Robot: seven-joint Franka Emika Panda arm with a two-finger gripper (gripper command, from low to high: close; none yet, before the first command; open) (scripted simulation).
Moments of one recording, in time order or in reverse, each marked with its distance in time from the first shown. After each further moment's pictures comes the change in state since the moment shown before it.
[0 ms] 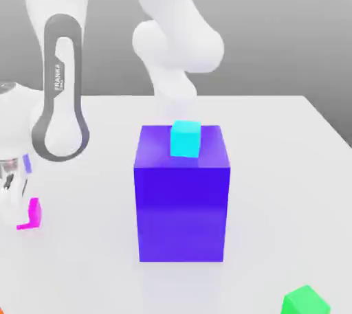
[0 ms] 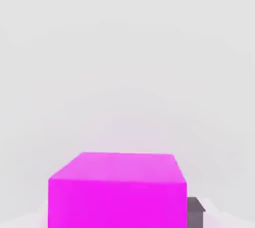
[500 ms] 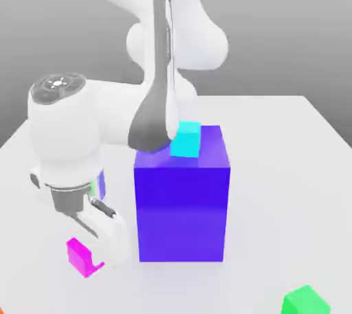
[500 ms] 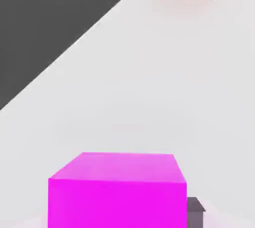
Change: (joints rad) arm 0.426 -0.040 0.278 0.205 -0.256 -0.256 0.146
